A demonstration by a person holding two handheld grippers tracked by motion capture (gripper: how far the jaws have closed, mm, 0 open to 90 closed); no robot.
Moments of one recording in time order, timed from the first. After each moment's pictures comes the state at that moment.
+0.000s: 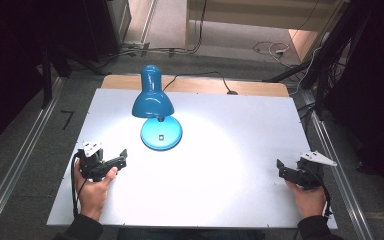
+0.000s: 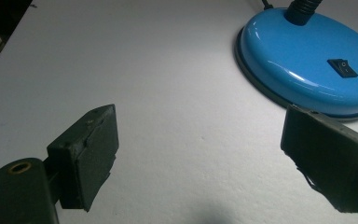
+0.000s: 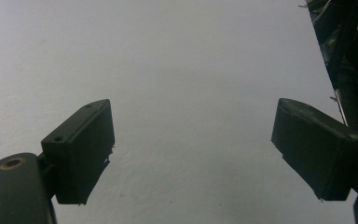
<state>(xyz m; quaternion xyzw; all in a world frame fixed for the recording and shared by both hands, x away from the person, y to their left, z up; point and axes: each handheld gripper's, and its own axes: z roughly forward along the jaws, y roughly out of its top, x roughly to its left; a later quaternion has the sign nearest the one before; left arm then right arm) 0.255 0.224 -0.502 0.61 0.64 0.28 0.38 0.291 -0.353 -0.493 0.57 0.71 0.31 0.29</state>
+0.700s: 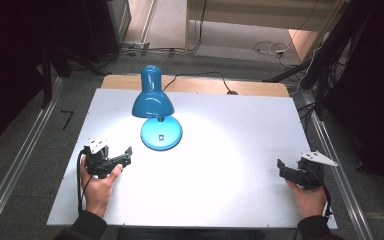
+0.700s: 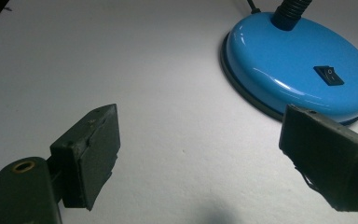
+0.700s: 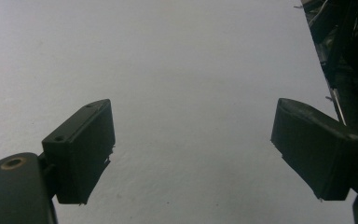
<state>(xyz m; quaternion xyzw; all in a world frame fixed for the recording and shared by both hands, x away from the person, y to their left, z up) 0.265 0.216 -0.502 0.61 0.63 0.27 0.39 0.291 -0.355 -0.493 0.57 0.70 0.31 0.29</state>
